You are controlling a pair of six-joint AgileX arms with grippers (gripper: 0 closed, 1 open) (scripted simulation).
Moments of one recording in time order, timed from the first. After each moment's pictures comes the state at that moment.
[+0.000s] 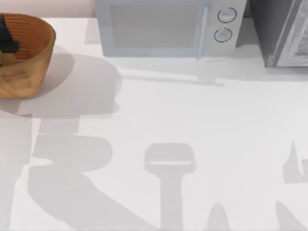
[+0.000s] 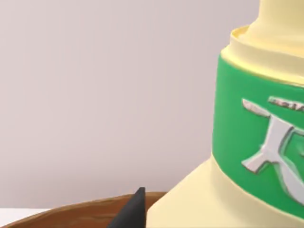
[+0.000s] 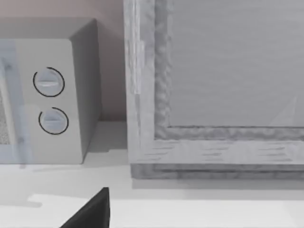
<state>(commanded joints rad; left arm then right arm) 0.16 2.05 0.86 1.18 0.19 0.01 0.00 0.00 0.00 0.00 0.00 0.00</state>
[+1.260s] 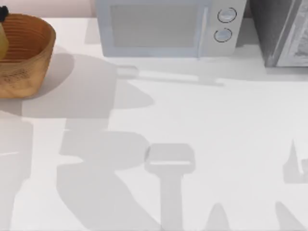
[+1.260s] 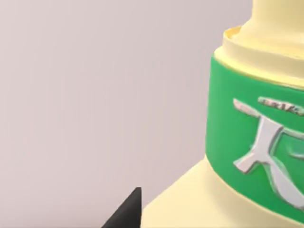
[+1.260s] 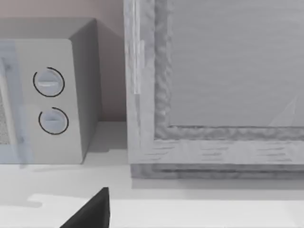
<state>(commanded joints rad) 0.16 1.86 0.99 0.88 0.19 0.01 0.00 0.00 0.00 0.00 0.00 0.00</state>
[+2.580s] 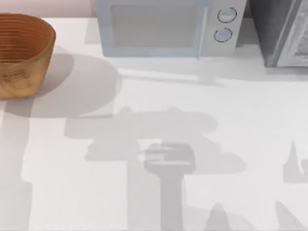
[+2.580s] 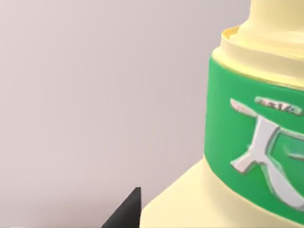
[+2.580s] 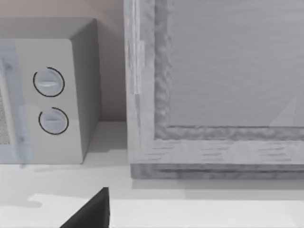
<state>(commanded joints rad) 0.12 1.26 0.81 0.41 0.13 0.01 0.00 0.00 0.00 0.00 0.00 0.00</state>
